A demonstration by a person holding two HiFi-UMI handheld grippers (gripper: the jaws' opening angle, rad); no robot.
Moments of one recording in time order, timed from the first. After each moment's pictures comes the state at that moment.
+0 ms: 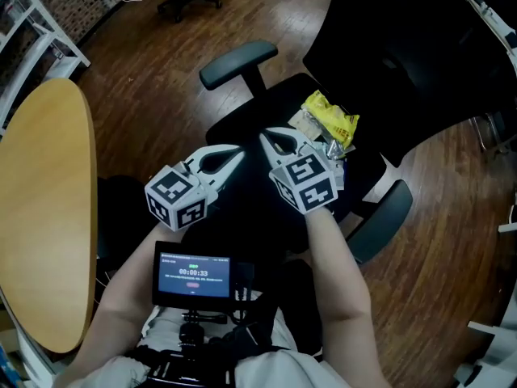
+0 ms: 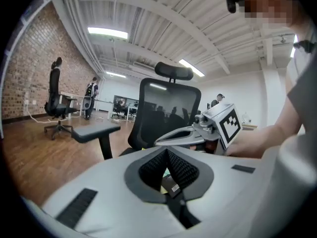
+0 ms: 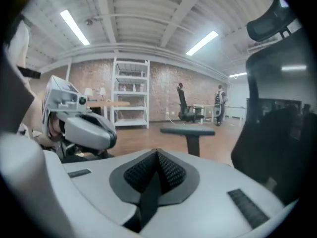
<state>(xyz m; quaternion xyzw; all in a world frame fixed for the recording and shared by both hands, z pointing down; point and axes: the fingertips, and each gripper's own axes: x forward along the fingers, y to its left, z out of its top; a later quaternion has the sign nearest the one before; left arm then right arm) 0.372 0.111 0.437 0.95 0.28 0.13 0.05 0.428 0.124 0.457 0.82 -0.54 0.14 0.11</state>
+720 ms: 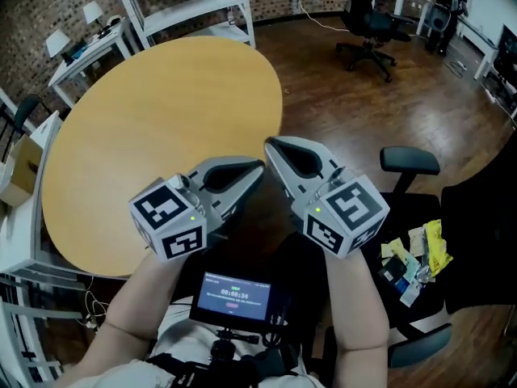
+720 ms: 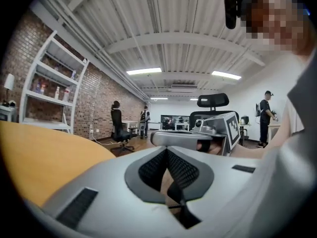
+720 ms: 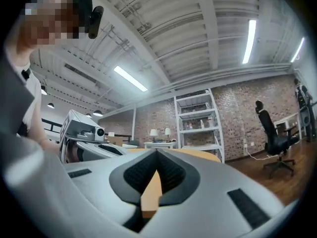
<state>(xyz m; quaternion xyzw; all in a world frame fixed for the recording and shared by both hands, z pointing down) 0.180 -0.120 0.266 1.00 -0.01 0.06 0.03 0.203 -0.139 0.242 0.57 -0.82 -0.02 -0.06</state>
